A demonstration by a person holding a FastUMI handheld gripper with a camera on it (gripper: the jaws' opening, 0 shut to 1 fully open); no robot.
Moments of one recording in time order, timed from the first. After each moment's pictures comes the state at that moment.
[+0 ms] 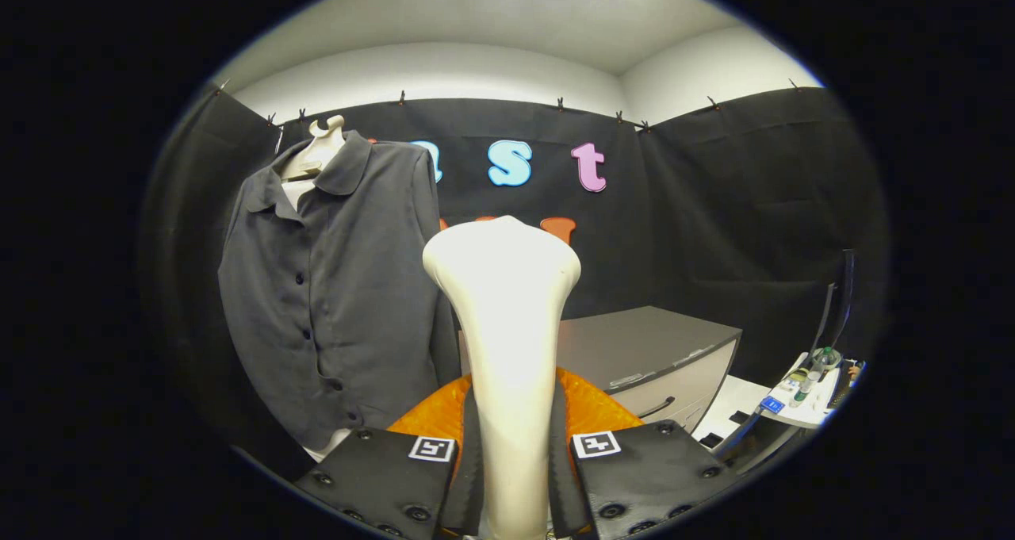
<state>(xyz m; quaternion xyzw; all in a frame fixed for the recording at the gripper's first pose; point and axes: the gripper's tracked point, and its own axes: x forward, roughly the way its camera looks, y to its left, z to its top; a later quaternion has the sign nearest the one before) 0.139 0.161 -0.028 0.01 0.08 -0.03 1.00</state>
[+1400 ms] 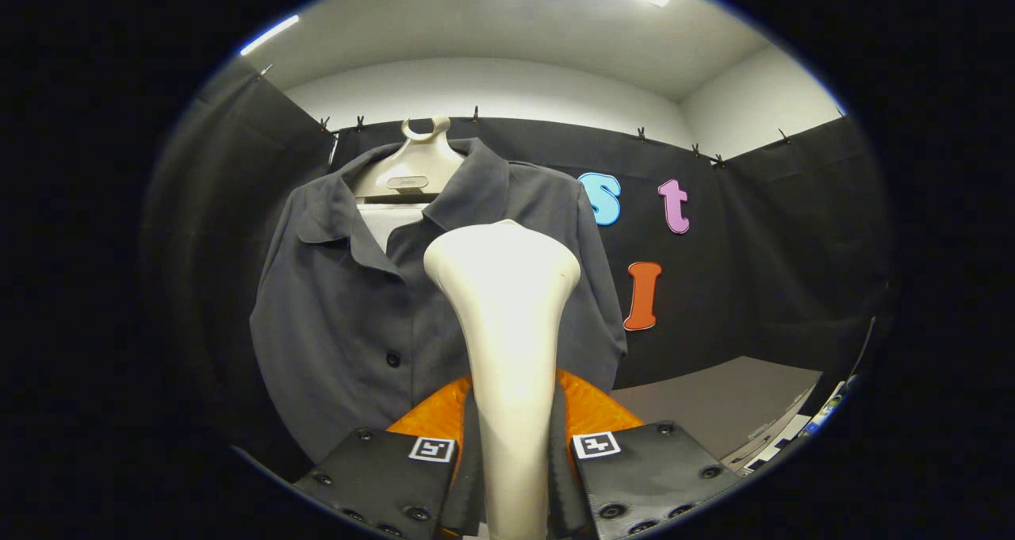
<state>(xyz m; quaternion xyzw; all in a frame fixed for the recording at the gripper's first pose) 0.262 0.356 0.017 -0.01 0.03 0.06 1.00</state>
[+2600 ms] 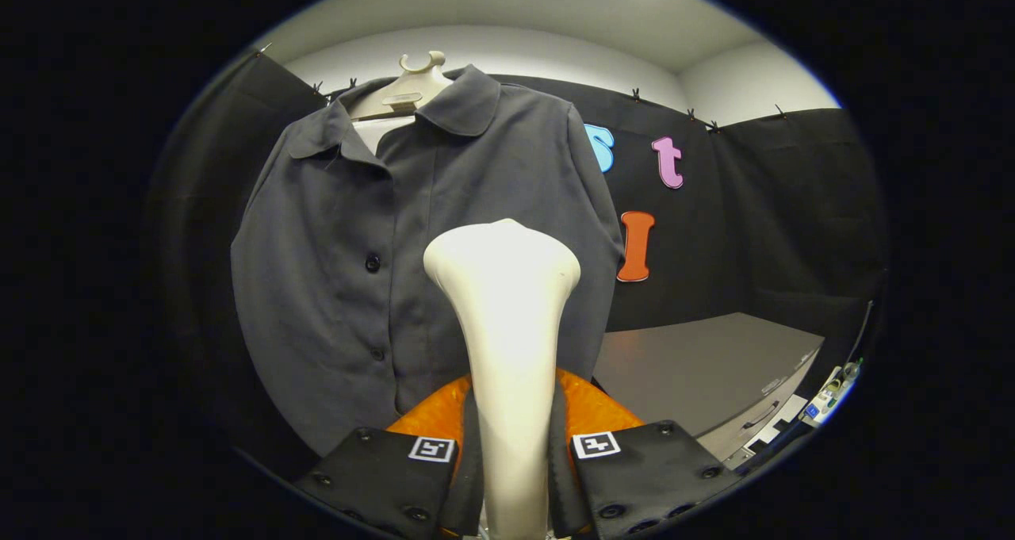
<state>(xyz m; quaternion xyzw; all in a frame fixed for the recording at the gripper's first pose) 0.238 0.346 -0.080 -0.02 0.12 0.05 0.99</state>
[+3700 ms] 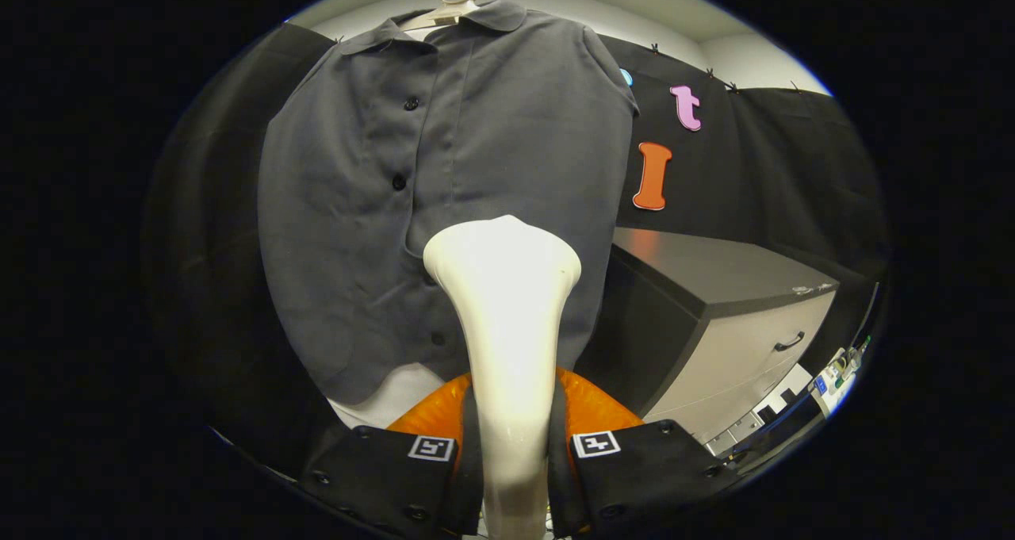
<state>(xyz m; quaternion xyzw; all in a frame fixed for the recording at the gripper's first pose) 0.158 0.340 -0.225 -0.03 0.23 0.07 0.97</state>
